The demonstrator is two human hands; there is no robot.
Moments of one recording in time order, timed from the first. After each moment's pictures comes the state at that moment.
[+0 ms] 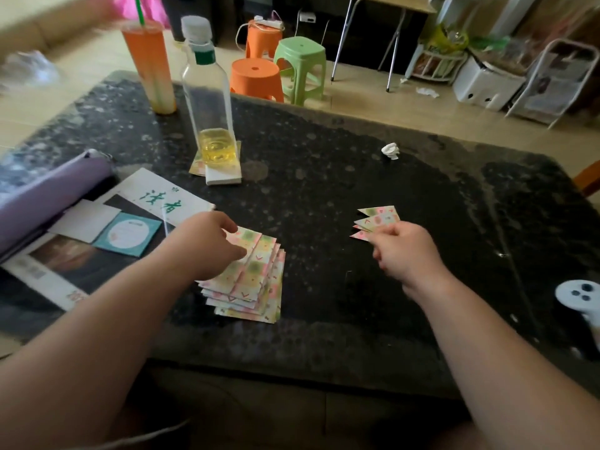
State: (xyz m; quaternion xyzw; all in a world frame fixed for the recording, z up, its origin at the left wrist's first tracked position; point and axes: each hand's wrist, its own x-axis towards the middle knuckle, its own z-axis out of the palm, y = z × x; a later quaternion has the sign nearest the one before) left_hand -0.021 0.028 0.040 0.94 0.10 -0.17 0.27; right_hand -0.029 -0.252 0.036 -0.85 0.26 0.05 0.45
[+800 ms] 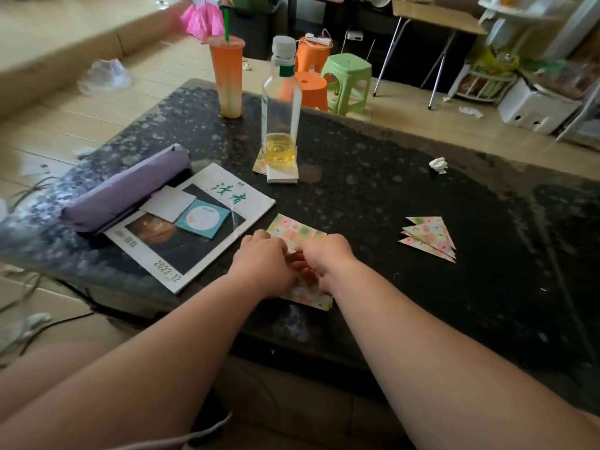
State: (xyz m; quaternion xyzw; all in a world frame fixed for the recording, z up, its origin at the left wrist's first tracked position) left_hand -0.058 0.042 -0.008 0.97 0.05 -0.15 0.19; right_hand -0.029 -0.070 0.005 -0.75 0.28 0.24 0.55
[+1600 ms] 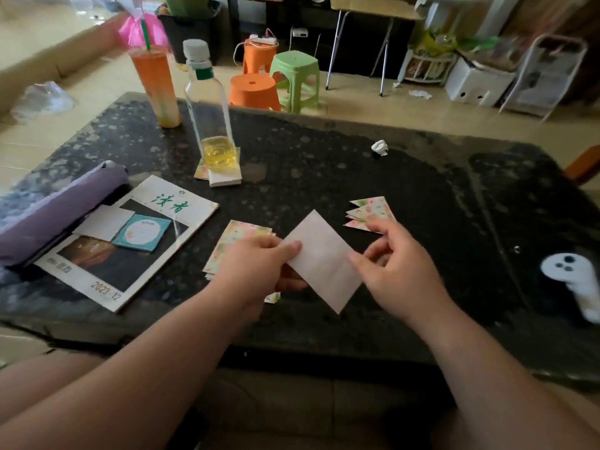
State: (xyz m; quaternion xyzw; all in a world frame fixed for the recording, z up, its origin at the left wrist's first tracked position) left_hand -0.095 -0.048 0.050 0.65 0.21 -0.19 0.71; right_hand -0.122 -0.246 0.061 -0.92 0.09 0.01 0.38
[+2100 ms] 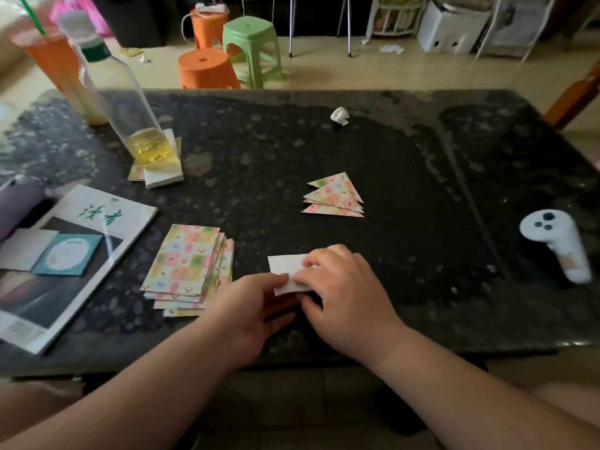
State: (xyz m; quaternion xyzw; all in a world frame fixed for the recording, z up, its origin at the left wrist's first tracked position) left_hand -0.100 -0.114 0.004 0.52 0.32 -0.31 0.73; right_hand -0.123 -0.274 -0.011 -0.96 -0.16 -0.08 0.20
